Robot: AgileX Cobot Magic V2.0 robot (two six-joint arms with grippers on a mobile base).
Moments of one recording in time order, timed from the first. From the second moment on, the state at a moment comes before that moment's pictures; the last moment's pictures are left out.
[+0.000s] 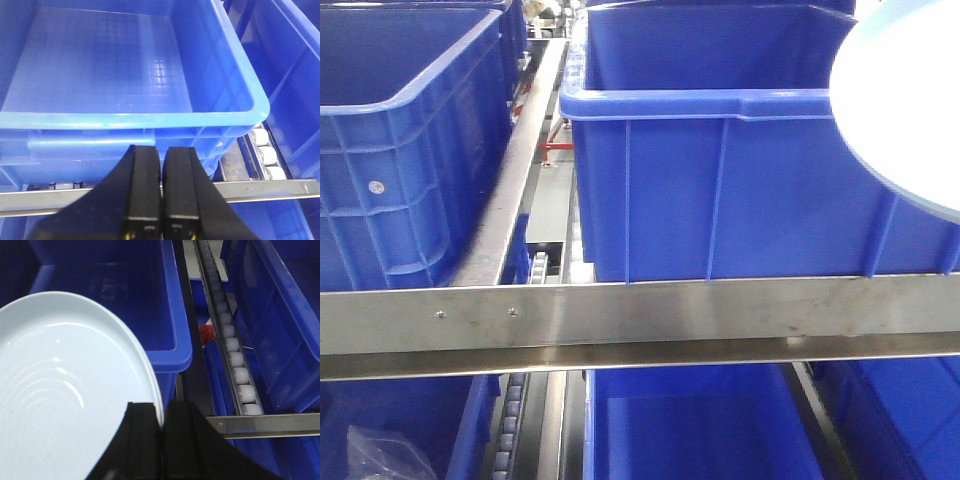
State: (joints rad) left arm -0.13 0.62 -0.45 -0.09 0.28 -0.08; right arm 0.02 0.58 -0.50 -0.04 0.32 0.11
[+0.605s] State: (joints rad) left arm -0.13 0.62 -0.45 -0.09 0.28 -0.08; right arm 0.02 0.60 -0.51 -0.04 0.29 0.11
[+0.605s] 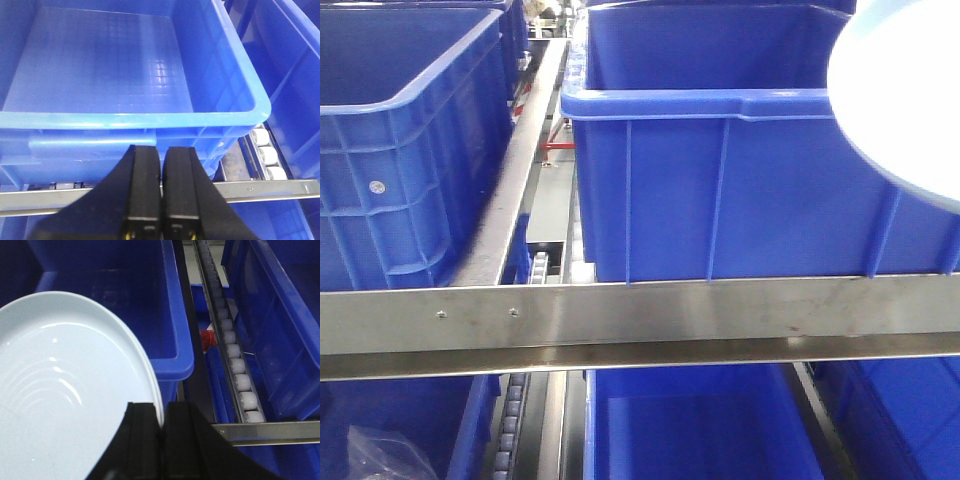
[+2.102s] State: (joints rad) left arm -0.13 0.62 -0.45 -0.09 0.28 -0.08; right arm 0.15 1.49 -1.27 0.05 0.21 0.11
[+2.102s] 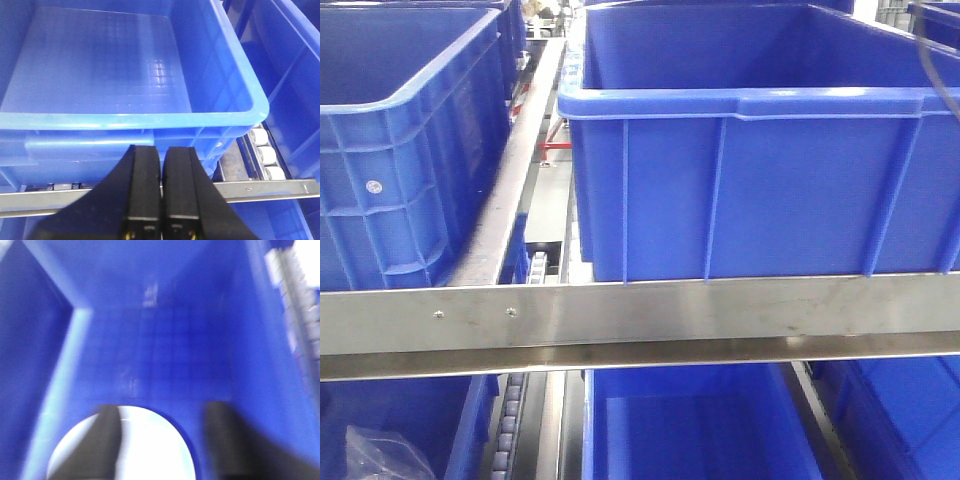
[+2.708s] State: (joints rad) left arm -0.13 0.62 -0.45 -0.09 0.28 -0.08; right arm 0.15 0.85 -0.65 0.04 0.05 0.11
